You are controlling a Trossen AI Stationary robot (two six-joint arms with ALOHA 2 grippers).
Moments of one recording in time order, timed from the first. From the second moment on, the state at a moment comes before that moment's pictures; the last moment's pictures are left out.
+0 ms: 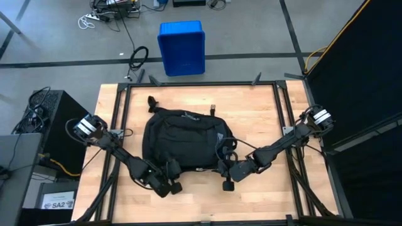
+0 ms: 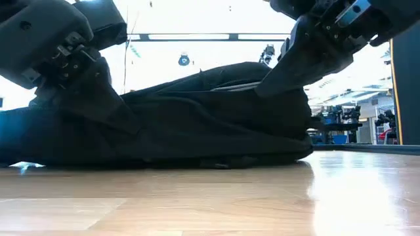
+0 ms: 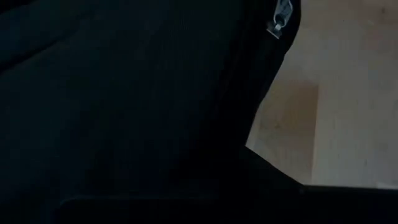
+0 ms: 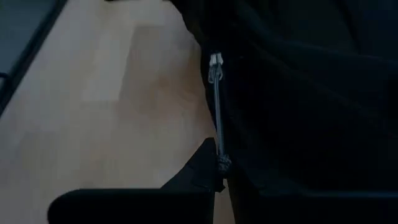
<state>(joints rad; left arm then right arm) -0.69 1.71 0.78 -0.08 -0.71 -0.87 0.55 1.69 0.87 0.09 0.43 0.36</state>
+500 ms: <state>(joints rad) -0.72 1.71 0.77 -0.06 -0.67 -0.84 0.72 1.55 0.87 0.13 0.61 -0.04</state>
